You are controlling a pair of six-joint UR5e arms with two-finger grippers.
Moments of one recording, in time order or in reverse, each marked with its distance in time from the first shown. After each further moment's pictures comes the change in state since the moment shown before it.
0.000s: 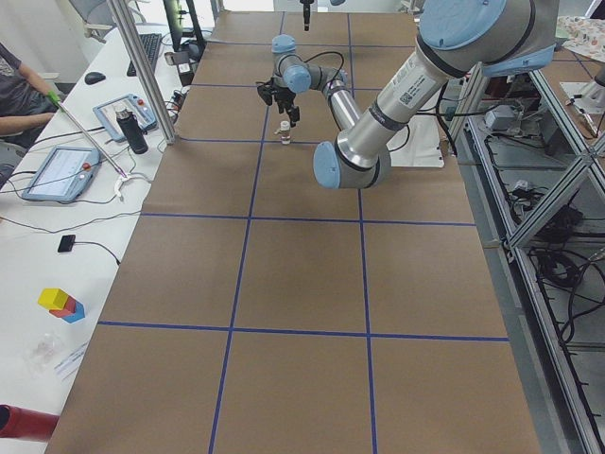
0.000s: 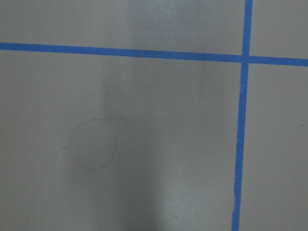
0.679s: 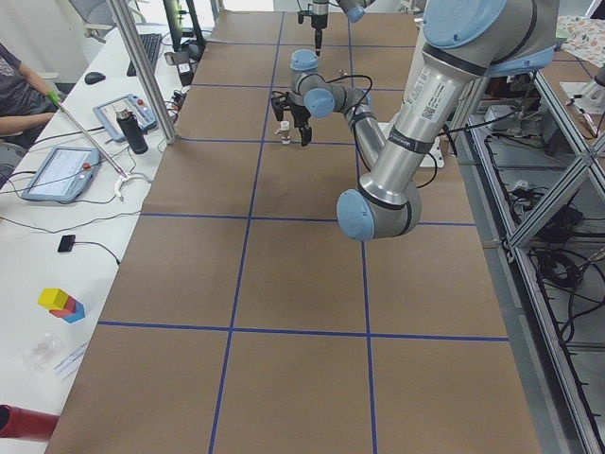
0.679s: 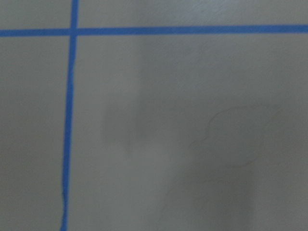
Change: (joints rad) left arm -0.027 0.343 -0.392 0.007 -0.001 0.237; right arm -0.405 -0.071 0.163 0.248 -0.149 0.514
